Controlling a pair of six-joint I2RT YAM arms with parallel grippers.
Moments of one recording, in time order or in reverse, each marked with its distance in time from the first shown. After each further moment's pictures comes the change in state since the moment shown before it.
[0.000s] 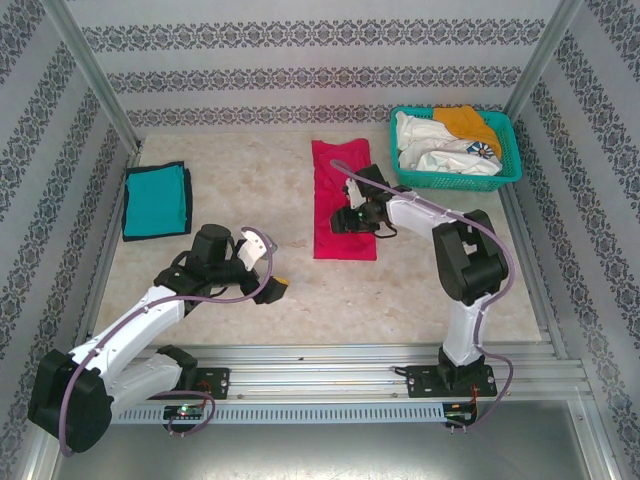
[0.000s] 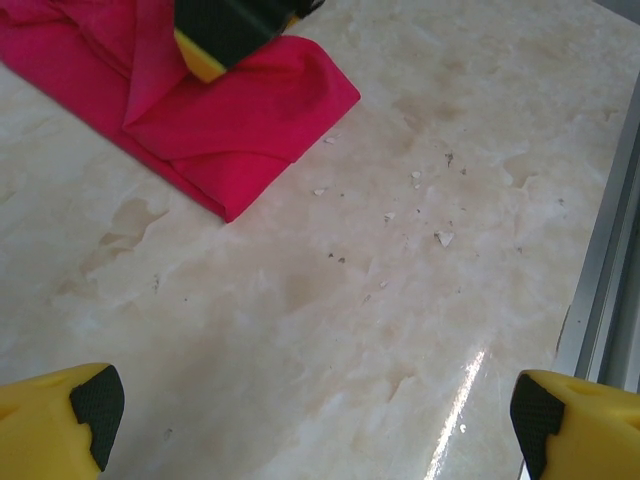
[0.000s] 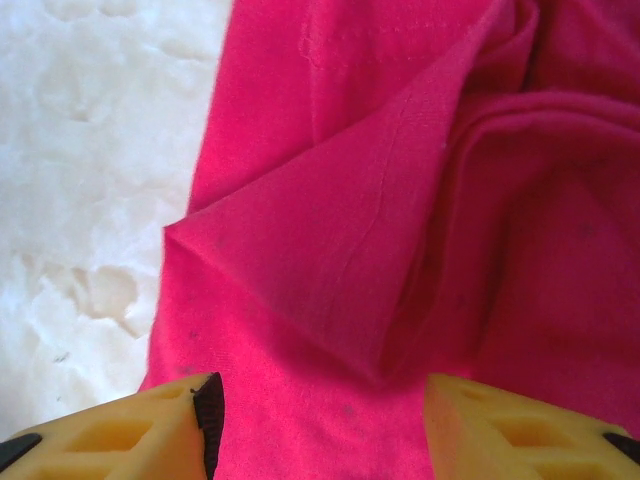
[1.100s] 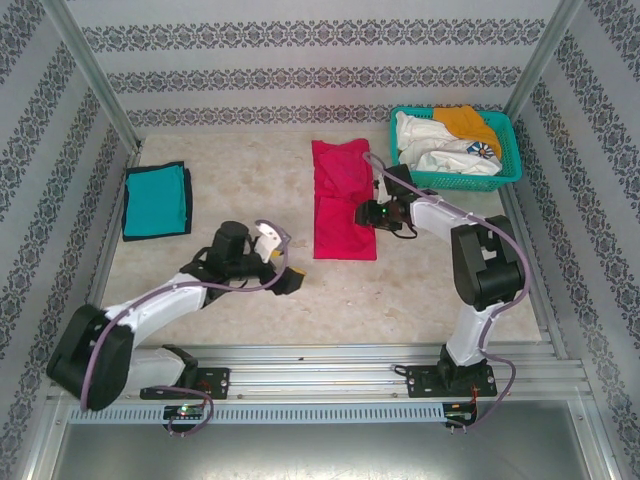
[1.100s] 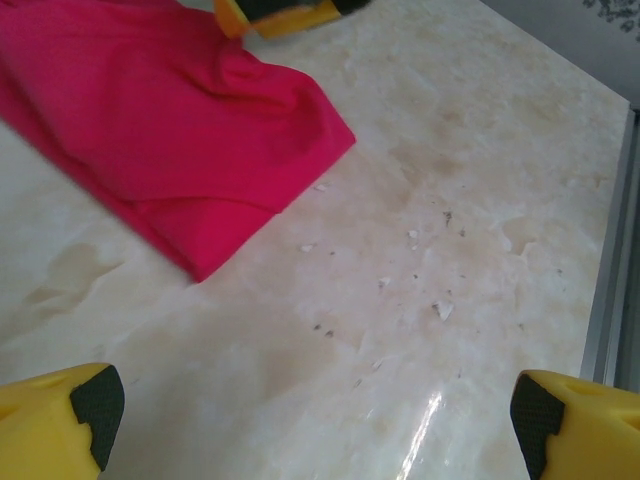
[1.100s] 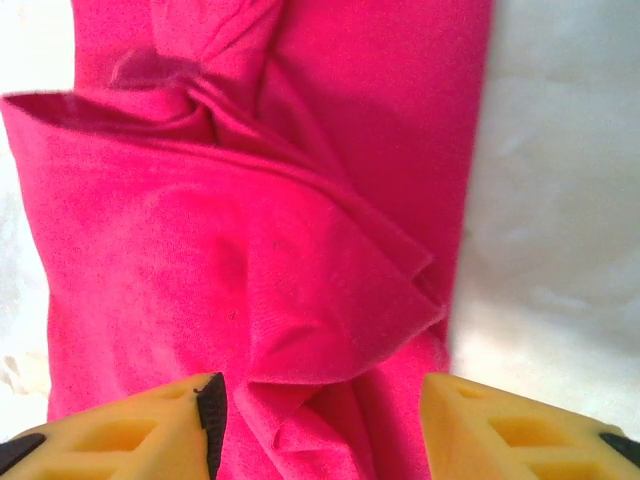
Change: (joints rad) left arm -0.083 0.281 -0.021 0.378 0.014 -0.193; right arm -0.143 -0.114 -0.145 0.116 0.051 0.114
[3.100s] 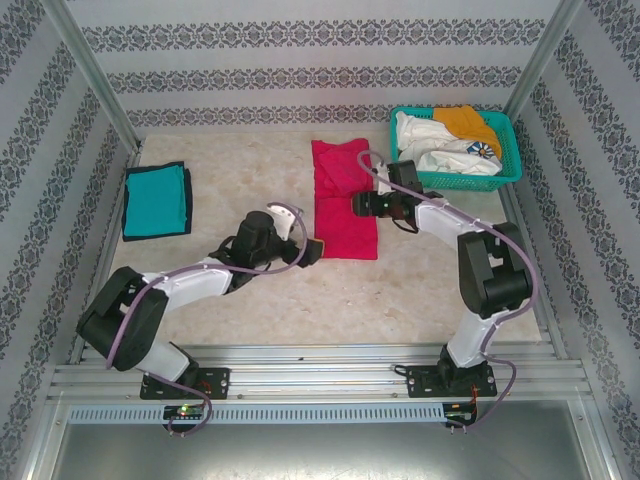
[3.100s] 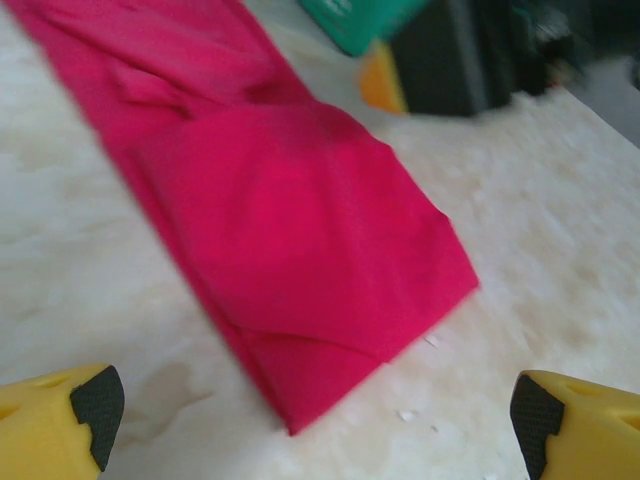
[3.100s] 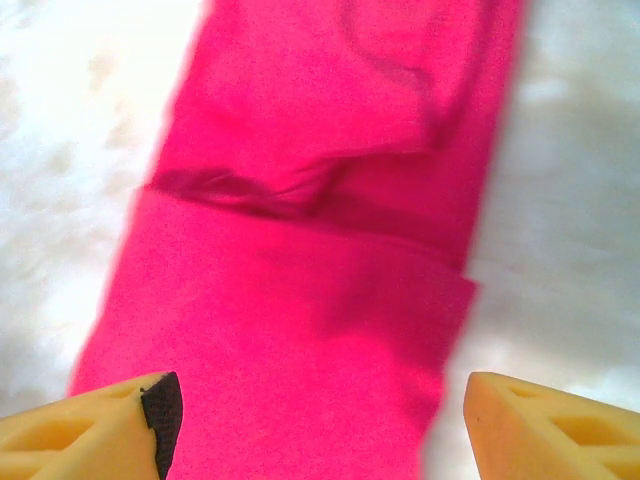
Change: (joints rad) left arm -0.052 0.185 0.126 0.197 -0.358 -0.251; right arm 0.007 -0.073 -0.047 0.177 0.013 -0.235
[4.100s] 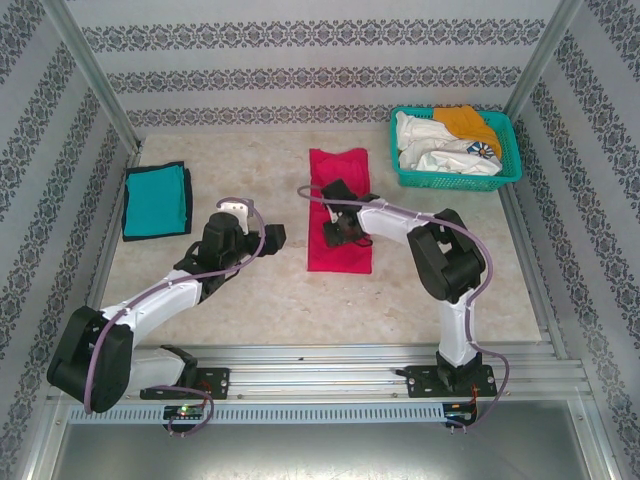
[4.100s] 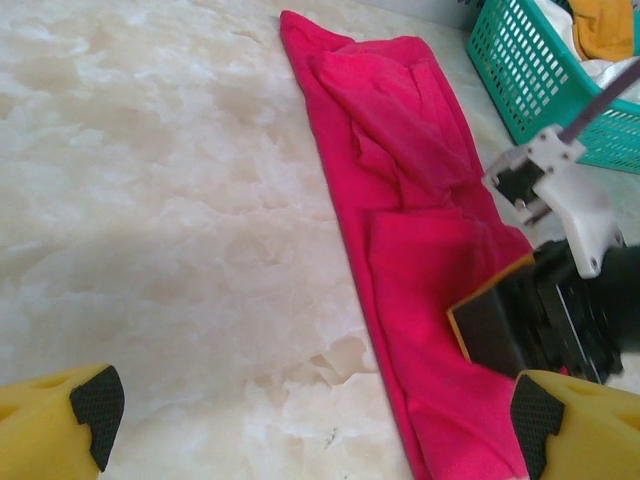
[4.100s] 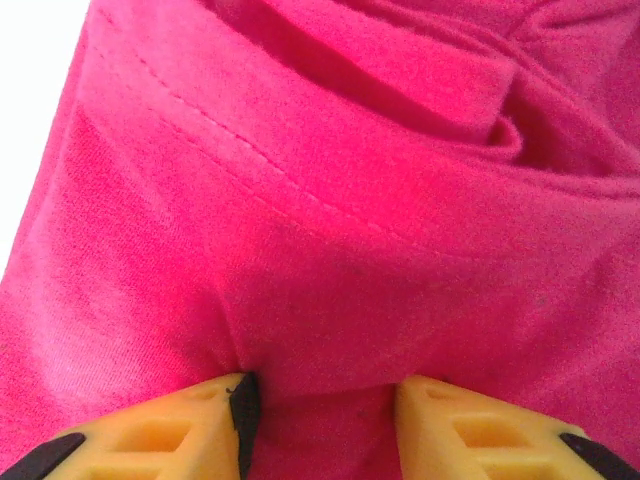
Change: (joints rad) left arm 0.148 -0.240 -0.110 -0.140 -0.144 -0.178; right arm 0.319 0.242 0.220 -0.363 0.298 0.069
